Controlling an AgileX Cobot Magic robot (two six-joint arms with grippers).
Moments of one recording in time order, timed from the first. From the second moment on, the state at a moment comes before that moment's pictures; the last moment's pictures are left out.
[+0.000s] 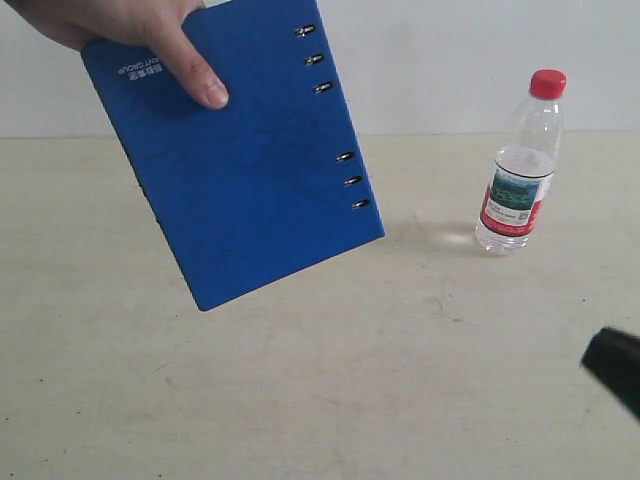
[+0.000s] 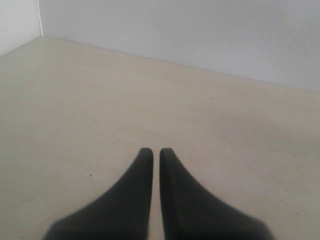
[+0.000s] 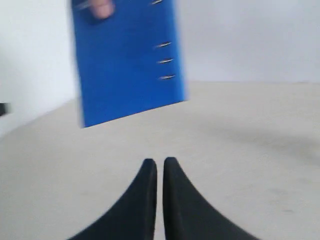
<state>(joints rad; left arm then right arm) 0.26 0.33 0.00 -1.74 -0.05 1.59 0.30 0.20 0.00 1.69 0.42 -1.47</state>
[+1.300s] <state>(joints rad) 0.26 0.33 0.00 -1.74 -0.03 1.59 0.49 0.00 -0.83 1.22 -1.22 -2.12</state>
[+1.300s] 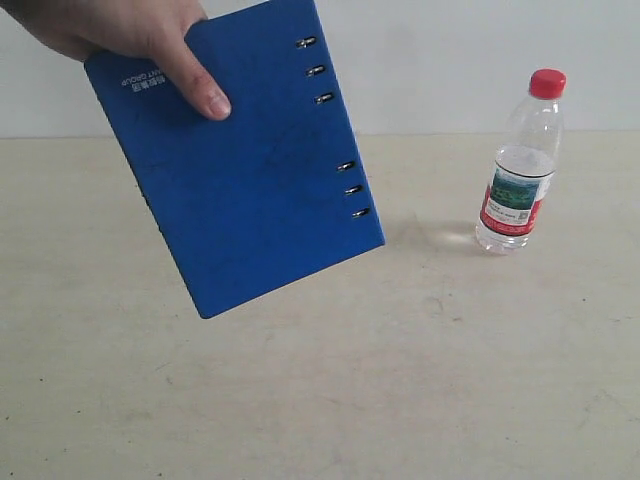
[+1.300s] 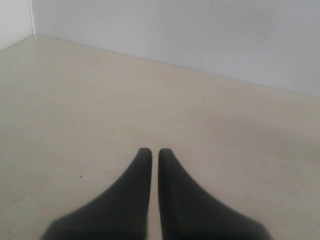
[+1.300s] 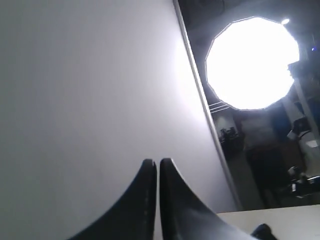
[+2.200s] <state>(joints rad) 0.26 0.33 0.00 -1.74 -0.01 1.59 0.79 0.00 -0.99 1.72 -1.23 -2.12</state>
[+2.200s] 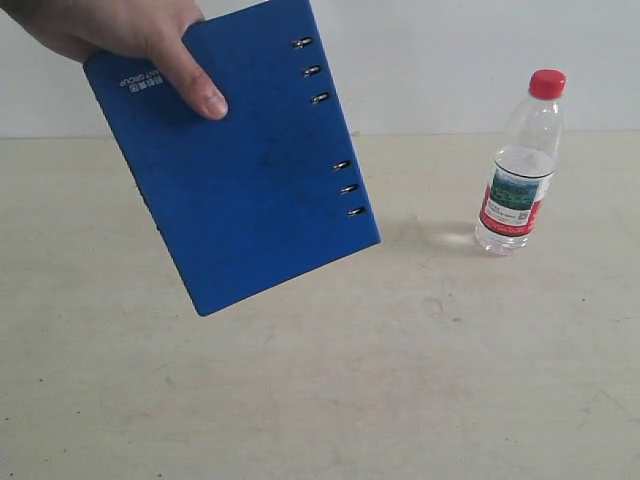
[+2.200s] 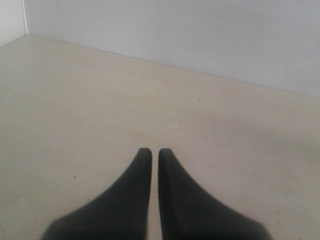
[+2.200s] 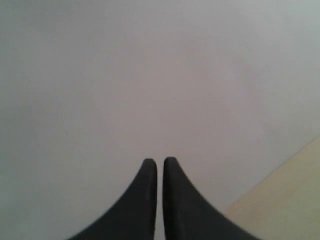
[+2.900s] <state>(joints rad) 0.26 0.33 0.00 -1.74 -0.01 1.59 0.80 0.00 -0.22 1.77 -1.05 -2.12</state>
